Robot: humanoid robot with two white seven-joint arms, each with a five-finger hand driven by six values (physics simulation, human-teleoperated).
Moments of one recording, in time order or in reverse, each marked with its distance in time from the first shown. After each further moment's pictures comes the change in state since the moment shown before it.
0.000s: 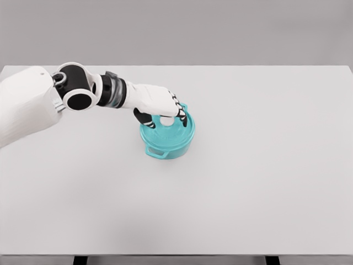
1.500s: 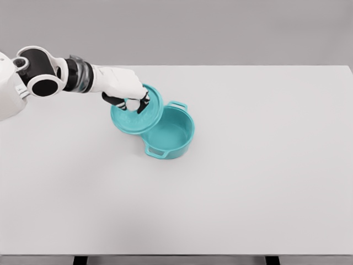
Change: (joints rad) left arm -0.072 0.133 -0.030 0.026 -0.036 -0.010 0.000; right arm 0.000 0.000 0.000 0.000 0.000 0.000 0.000
